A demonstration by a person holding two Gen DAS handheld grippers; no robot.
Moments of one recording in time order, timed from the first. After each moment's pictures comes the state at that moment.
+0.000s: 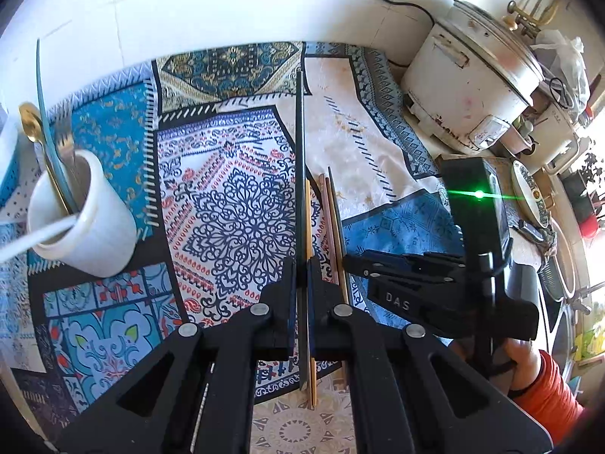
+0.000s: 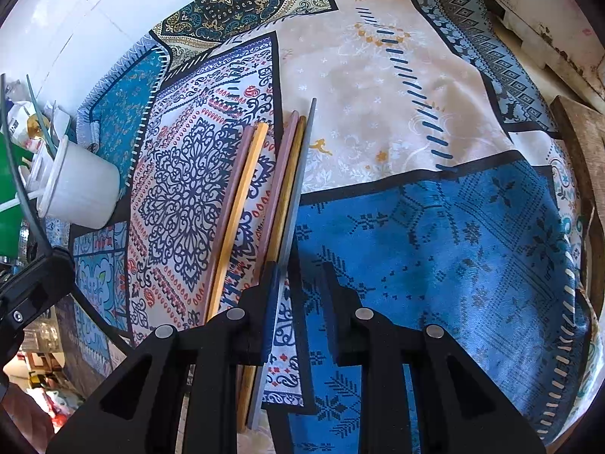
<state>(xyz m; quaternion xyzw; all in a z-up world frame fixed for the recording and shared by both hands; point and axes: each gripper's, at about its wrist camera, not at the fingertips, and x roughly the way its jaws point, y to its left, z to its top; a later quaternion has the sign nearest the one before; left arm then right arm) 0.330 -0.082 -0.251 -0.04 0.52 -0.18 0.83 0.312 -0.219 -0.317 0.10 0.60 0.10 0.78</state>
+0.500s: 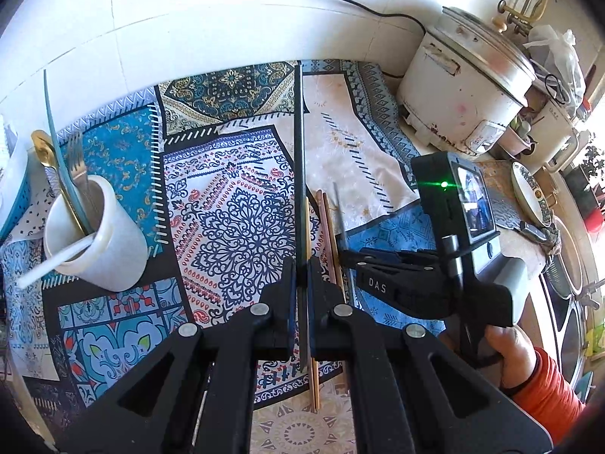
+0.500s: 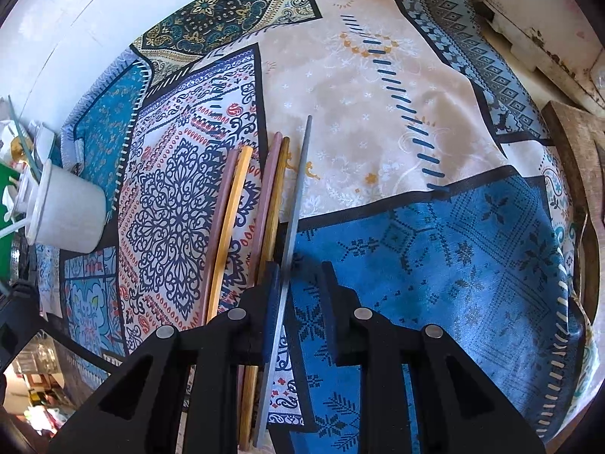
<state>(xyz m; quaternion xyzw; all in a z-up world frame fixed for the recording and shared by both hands) 0.324 -0.086 -0.236 -0.02 0.50 -0.17 0.85 0.328 -0.221 -0.320 0.10 0.60 0.07 0.79</state>
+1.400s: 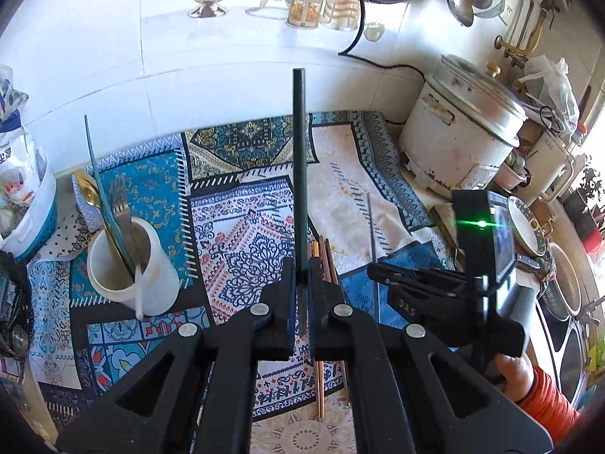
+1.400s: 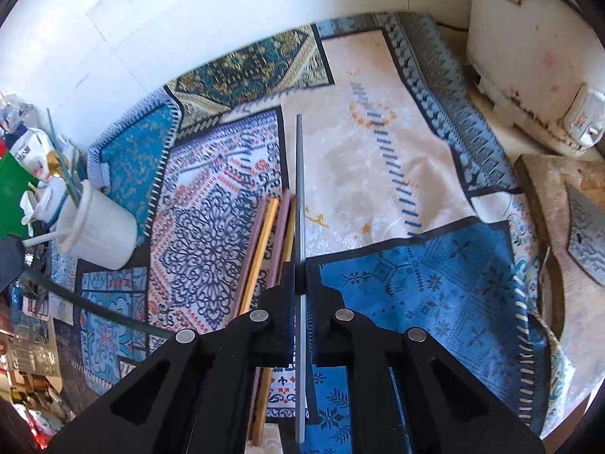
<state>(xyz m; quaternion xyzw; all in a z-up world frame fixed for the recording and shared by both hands) 0.319 -0.067 -0.185 -0.03 0.44 -0.15 0.88 0.313 -0.223 -0.260 0.09 0.52 0.08 0.85</state>
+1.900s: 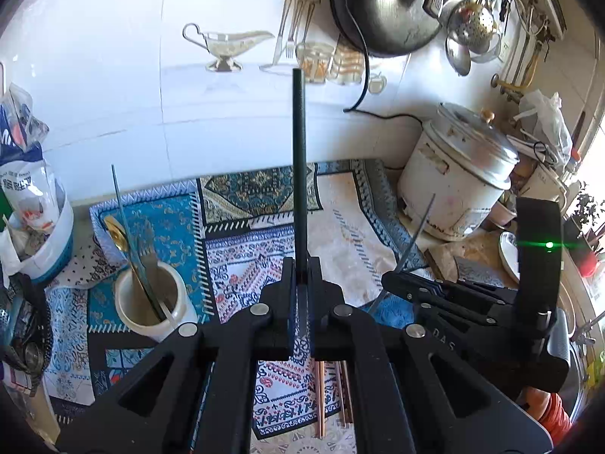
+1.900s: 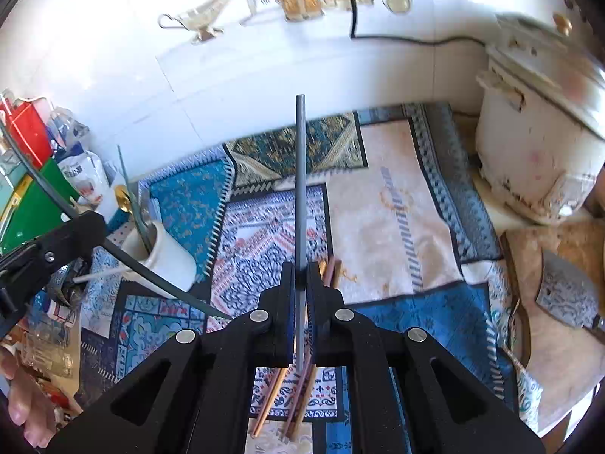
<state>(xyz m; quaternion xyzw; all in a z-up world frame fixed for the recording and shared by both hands) 0.320 -0.048 -0.138 -0.05 0.38 -0.14 0.91 0.298 -0.198 -0.179 0.07 0.43 0.12 0.89</state>
